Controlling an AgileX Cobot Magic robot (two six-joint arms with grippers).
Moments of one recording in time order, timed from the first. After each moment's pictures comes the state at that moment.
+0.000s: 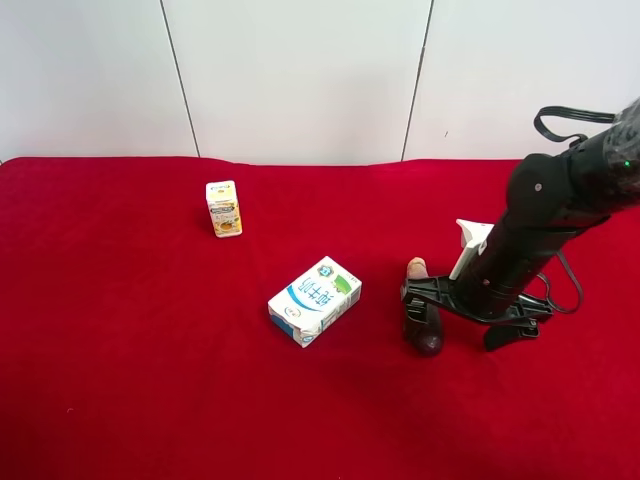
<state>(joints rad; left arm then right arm) 0.00 -0.01 -0.51 -0.13 1.07 0.15 0.34 1.78 -0.76 0.26 0.52 0.20</state>
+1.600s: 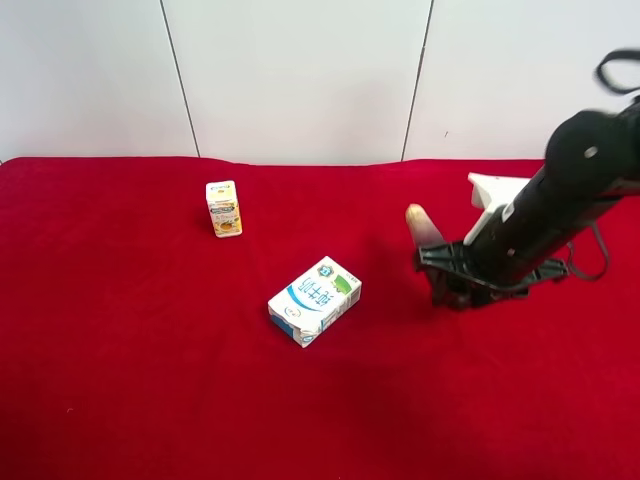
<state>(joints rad) 0.00 -0.01 -0.51 -0.13 1.07 0.15 0.34 1.58 -0.76 0.21 0.52 0.11</state>
